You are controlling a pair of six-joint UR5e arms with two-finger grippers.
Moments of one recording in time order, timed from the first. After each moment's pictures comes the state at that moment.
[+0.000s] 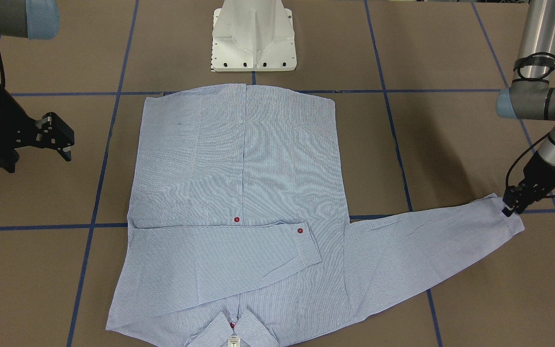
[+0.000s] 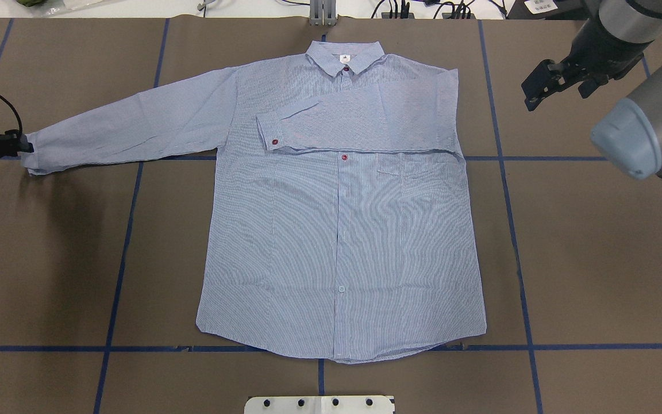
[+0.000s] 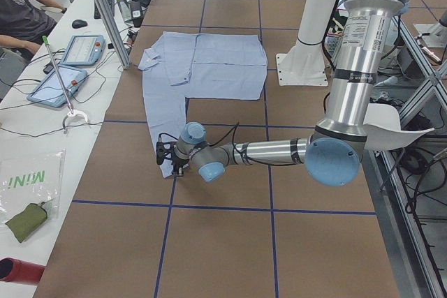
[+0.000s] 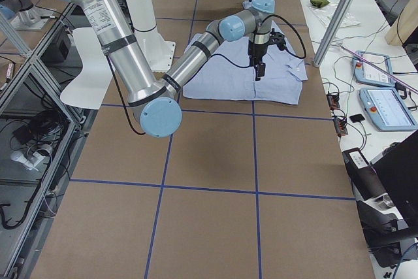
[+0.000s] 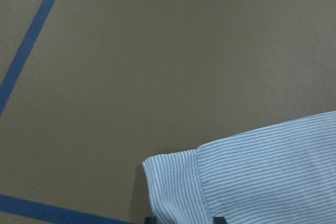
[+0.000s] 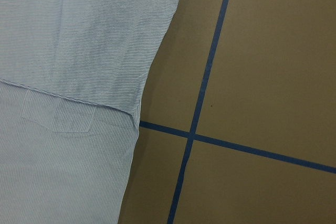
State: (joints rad) left arm -1.06 -1.72 -1.22 -2.60 -1.99 -1.09; right arm 1.08 -1.10 1.91 -1.91 2.17 0.44
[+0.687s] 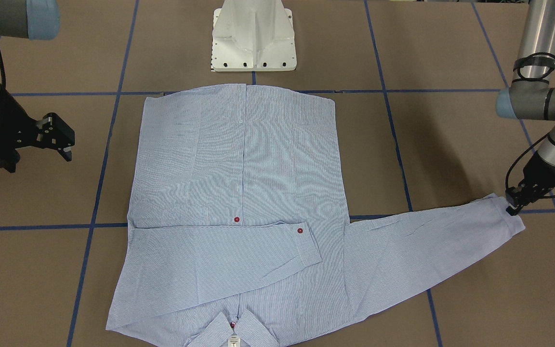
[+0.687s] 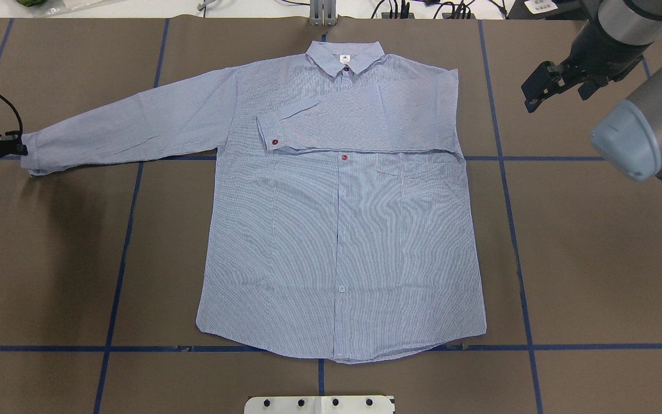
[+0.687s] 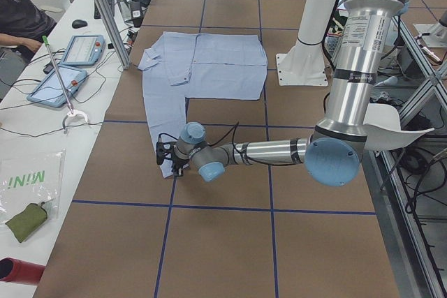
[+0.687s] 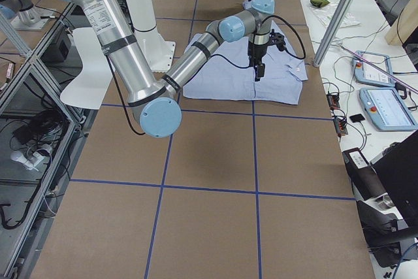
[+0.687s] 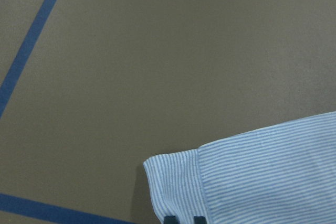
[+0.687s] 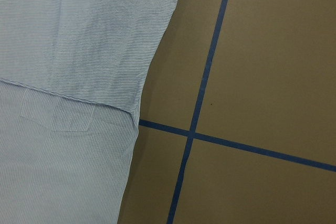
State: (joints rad) left arm -1.06 -1.72 -1.22 -2.59 -1.99 -1.09; right arm 1.08 -1.10 1.91 -1.91 2.17 0.44
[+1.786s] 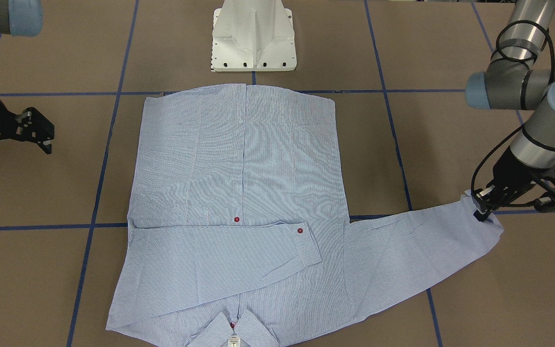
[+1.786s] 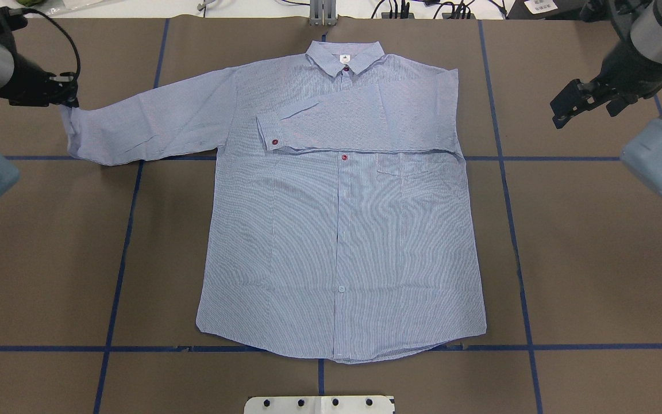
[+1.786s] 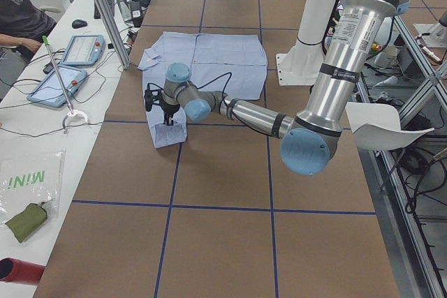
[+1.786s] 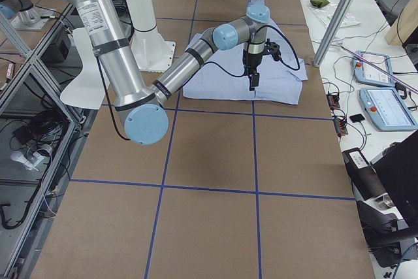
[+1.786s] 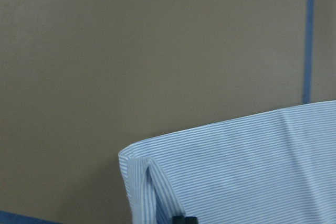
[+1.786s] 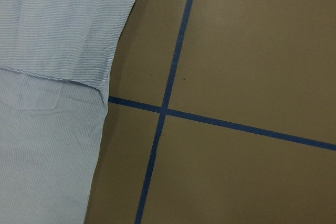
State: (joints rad) left arm -1.07 -1.94 -1.57 -1.99 -2.04 -1.10; right arm 1.11 -1.22 1.96 -1.91 2.18 0.39
